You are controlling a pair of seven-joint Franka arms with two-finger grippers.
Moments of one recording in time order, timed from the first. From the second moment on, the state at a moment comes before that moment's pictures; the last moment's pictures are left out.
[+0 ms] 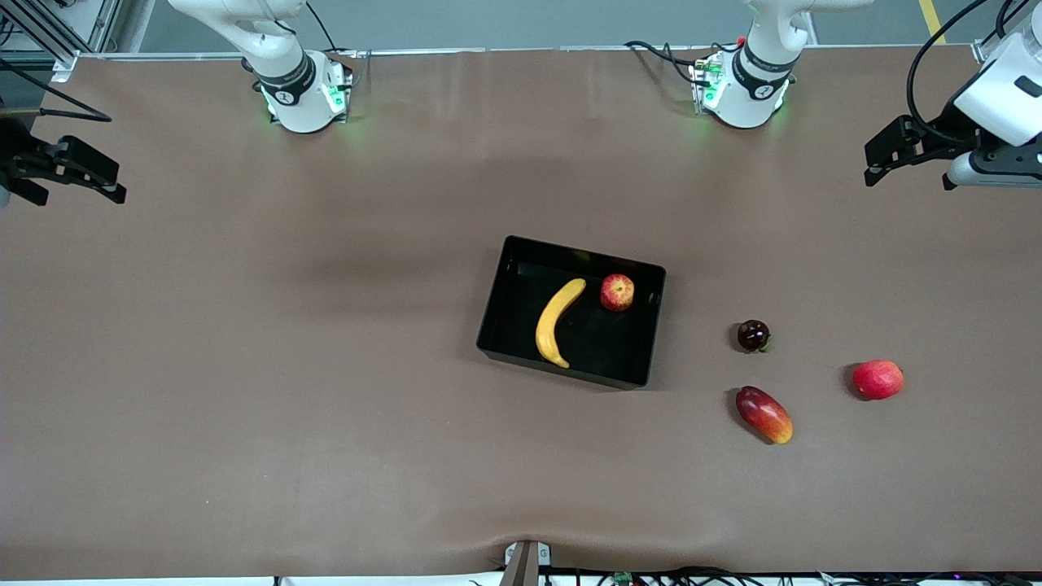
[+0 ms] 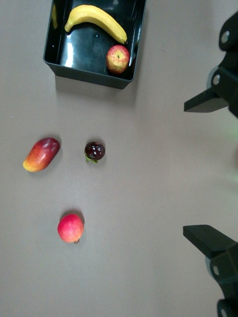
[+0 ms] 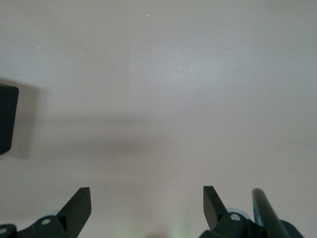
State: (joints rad) left arm -0.05 -0.10 -0.07 -1.62 0.01 1.53 -0.03; right arm -0.07 0.00 0.08 -1.45 -0.01 1.43 -0.01
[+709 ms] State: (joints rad) left arm -0.07 -0.04 -0.10 -1.61 0.00 1.53 -0.04; right arm -0.07 0.04 0.08 -1.45 -0.01 1.50 -0.01
